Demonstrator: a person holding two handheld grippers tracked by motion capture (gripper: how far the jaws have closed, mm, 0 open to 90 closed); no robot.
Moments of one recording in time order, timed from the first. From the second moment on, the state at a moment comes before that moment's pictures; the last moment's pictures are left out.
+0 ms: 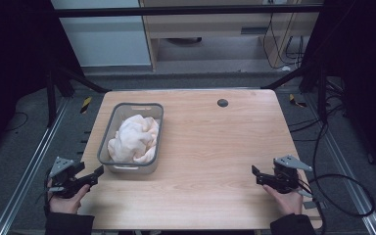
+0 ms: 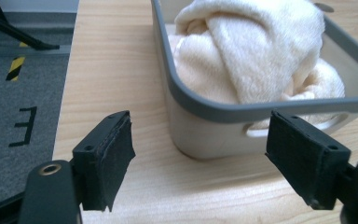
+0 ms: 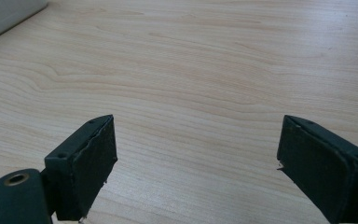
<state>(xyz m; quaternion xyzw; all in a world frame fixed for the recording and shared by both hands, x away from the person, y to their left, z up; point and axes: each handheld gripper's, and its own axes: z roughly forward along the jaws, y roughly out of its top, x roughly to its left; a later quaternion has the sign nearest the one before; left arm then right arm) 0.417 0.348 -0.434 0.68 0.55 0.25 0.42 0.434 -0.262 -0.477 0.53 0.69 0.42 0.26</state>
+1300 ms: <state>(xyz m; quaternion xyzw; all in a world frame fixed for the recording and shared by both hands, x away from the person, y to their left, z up) 0.461 0.329 -0.384 0.71 0.50 0.24 0.42 0.440 -0.263 -0.478 0.53 0.70 0.40 0.26</state>
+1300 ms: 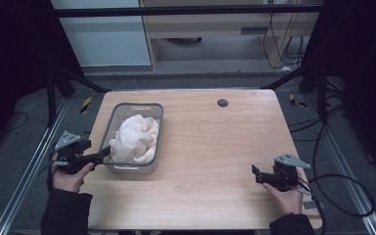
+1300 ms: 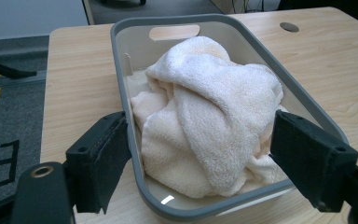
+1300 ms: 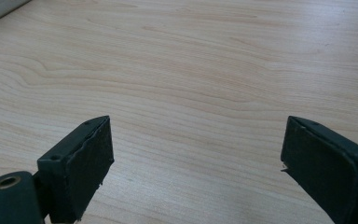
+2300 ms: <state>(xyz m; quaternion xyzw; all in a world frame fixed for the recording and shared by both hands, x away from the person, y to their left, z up) 0.499 0.303 -0.359 0.78 0.47 0.21 0.35 0.443 -0.259 -0.481 0.53 0.71 0.39 0.25</state>
